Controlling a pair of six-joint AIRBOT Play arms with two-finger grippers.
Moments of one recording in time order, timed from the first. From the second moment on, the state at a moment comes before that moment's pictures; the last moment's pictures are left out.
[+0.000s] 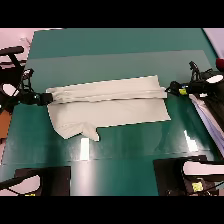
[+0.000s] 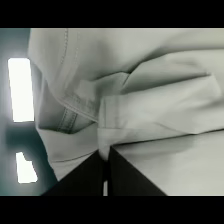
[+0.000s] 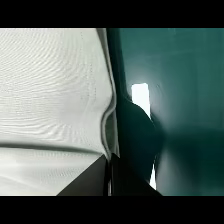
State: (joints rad) left arm 0.11 -1.32 0.98 1.25 -0.83 -1.35; right arm -0.35 -1.46 0.99 -0.80 0.91 1.08
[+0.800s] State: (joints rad) left arm 0.27 -1.07 0.80 1.07 -1.15 -1.25; right arm -0.44 -1.35 1.07 -0.80 1.09 1.08
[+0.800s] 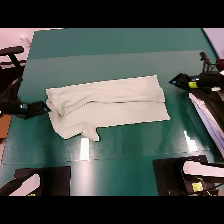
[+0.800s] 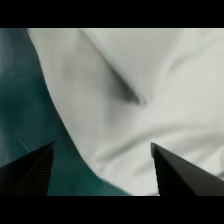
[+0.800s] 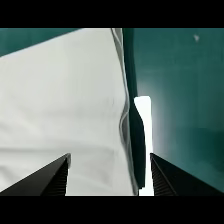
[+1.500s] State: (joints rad) left arm 0.11 -0.96 0.39 0.72 -0.93 -1.22; right arm -0.51 -1.12 0.74 -0.80 1.14 1.07
